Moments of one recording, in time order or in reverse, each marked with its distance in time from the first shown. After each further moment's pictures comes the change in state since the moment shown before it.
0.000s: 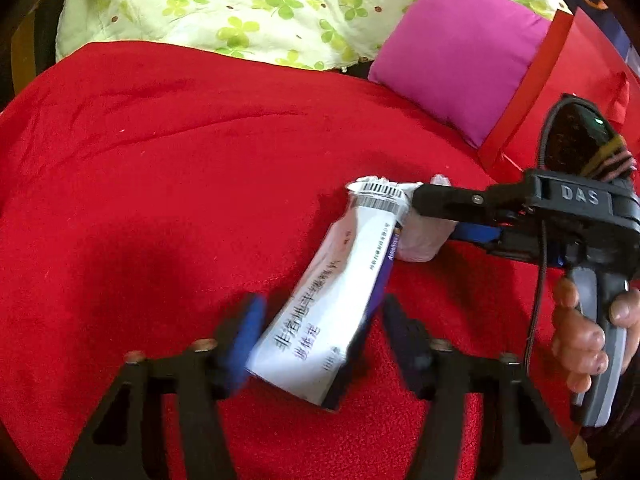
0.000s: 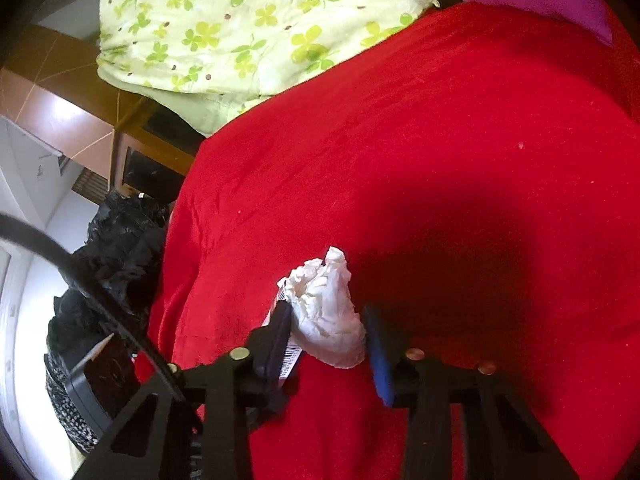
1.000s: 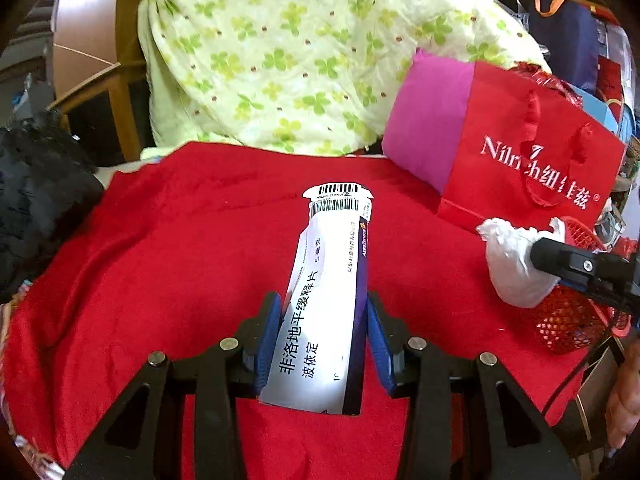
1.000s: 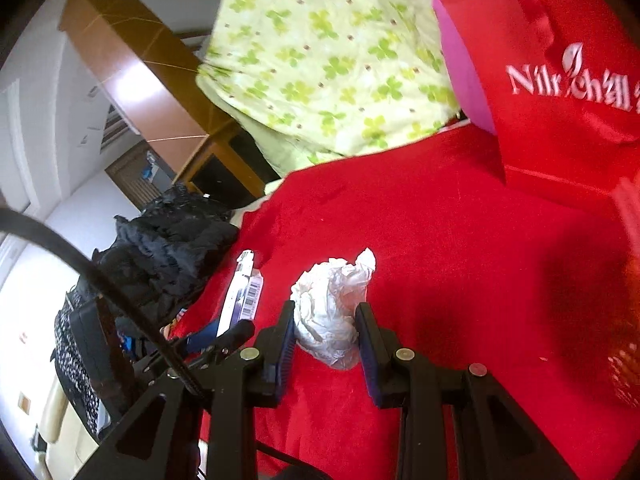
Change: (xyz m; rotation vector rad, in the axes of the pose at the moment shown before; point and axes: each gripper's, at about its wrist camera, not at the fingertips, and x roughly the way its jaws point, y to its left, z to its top) left arm -0.228 -0.128 -0.081 0.008 -0.254 0.308; right arm -0.264 0.093 -0.155 -0.219 -0.233 0.010
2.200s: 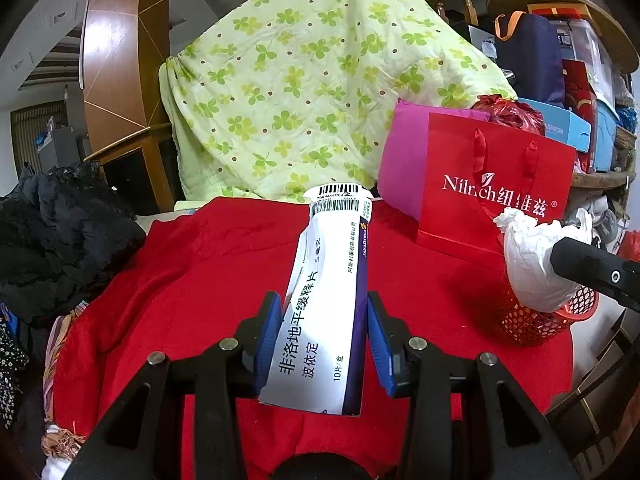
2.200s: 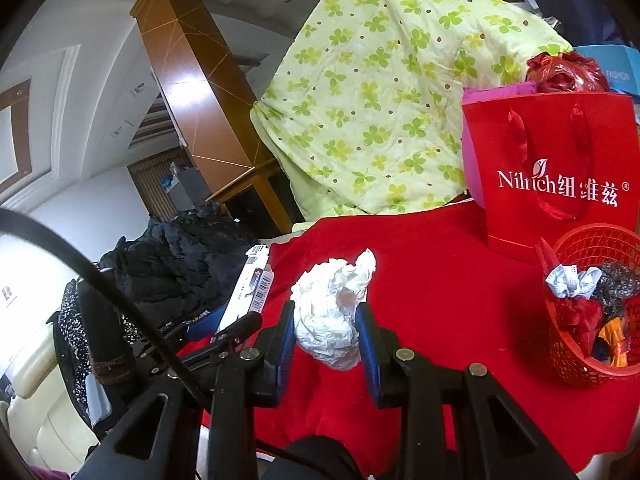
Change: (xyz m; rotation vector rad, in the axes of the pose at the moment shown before) left arm -0.135 -0.045 -0.026 0.068 -0.168 0.088; right arm -0.141 0.079 -0.059 -0.175 -0.198 -0.013
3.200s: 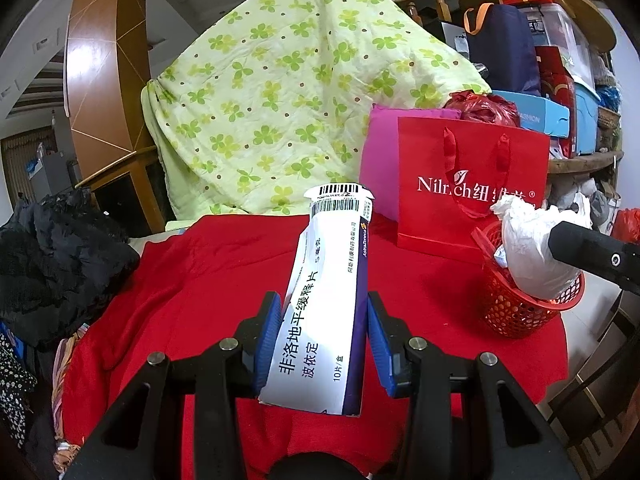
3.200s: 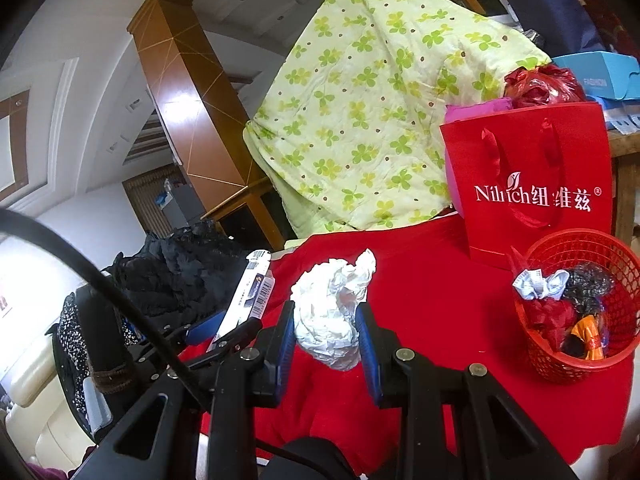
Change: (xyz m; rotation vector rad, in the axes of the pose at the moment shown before) left arm -0.021 -0.033 0.005 0.081 -0.026 -0.022; right arm -0.040 -0.015 0.000 0.021 -0.065 -0.024
